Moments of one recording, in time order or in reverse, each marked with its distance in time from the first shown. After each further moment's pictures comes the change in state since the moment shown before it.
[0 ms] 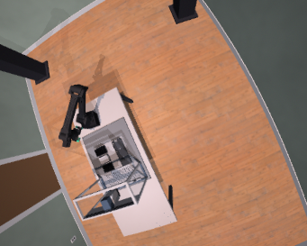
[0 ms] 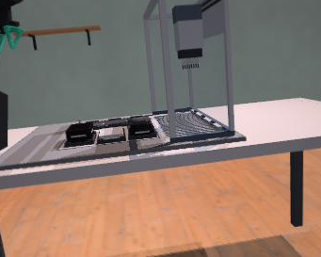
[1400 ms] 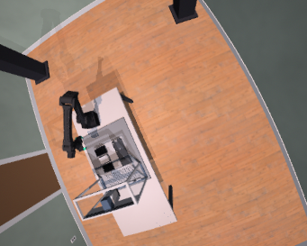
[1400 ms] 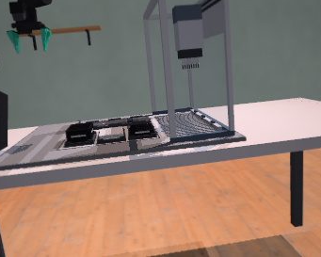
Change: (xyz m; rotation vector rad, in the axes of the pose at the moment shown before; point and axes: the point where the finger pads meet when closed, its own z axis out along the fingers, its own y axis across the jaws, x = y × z) arm 0.049 0.084 0.012 -0.015 0.035 -0.639
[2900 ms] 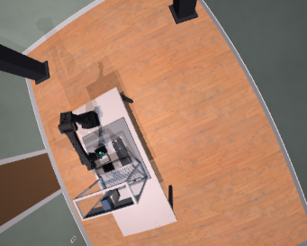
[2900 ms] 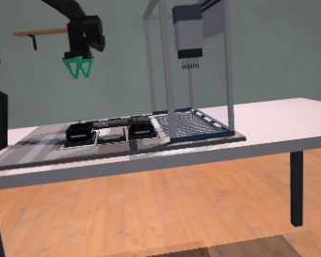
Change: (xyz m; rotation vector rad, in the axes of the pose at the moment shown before) arm 0.044 0.163 0.106 -0.066 0.058 -1.312
